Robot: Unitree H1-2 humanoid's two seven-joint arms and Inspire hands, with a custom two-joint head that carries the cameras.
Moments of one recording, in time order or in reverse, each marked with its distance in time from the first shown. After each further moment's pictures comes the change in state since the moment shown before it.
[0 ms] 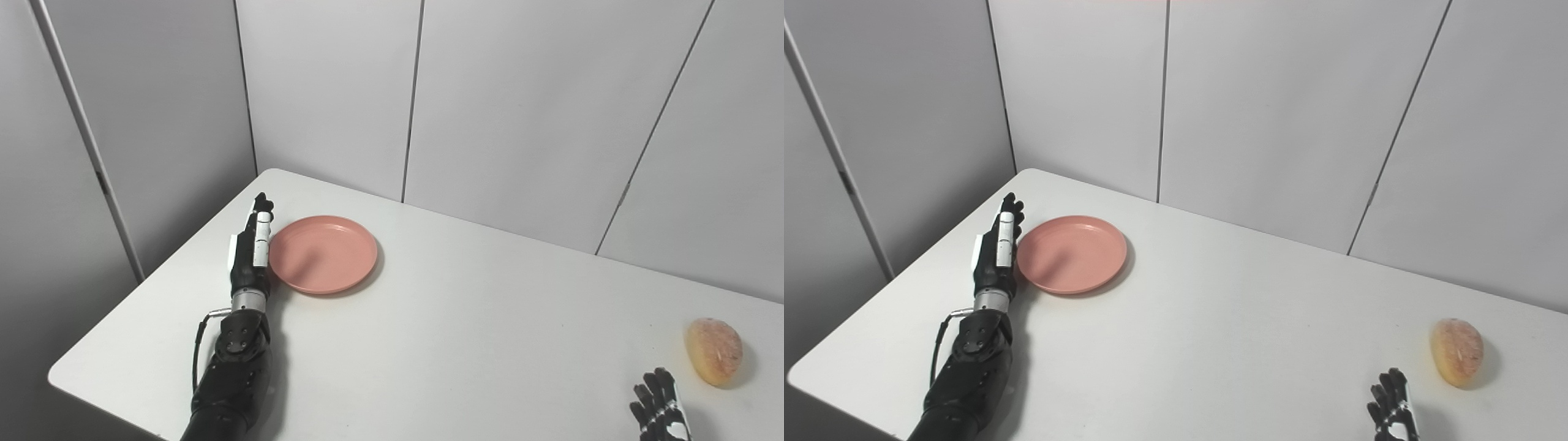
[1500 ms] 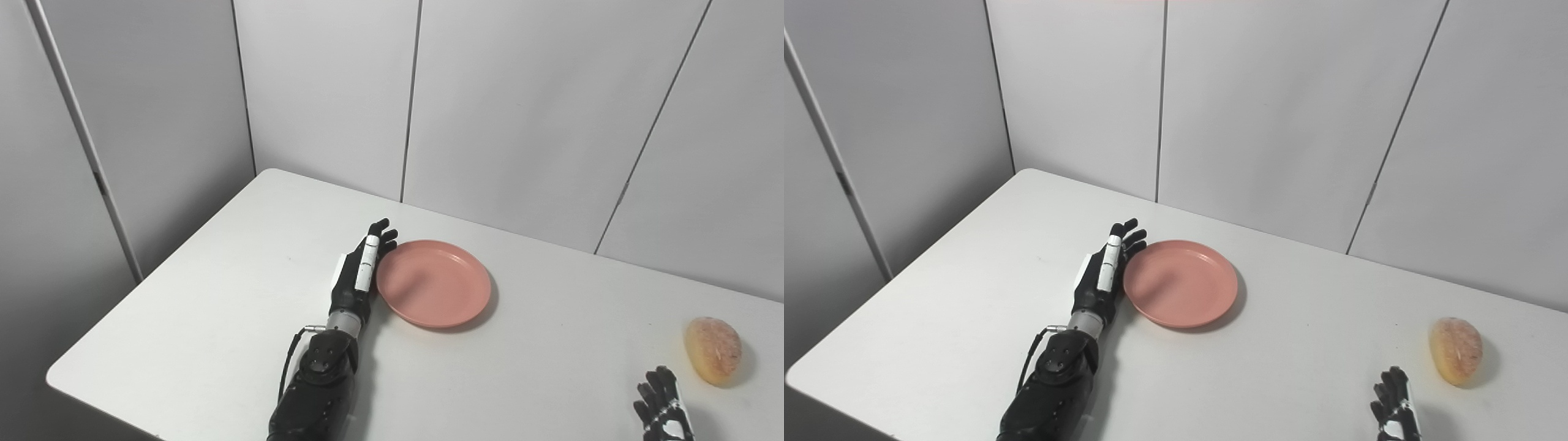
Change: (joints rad) left arm 0.009 -0.203 -0.157 -0.121 0.004 0.137 -0.092; right arm 0.009 0.005 0.005 -0.034 -0.031 0.012 -0.020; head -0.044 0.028
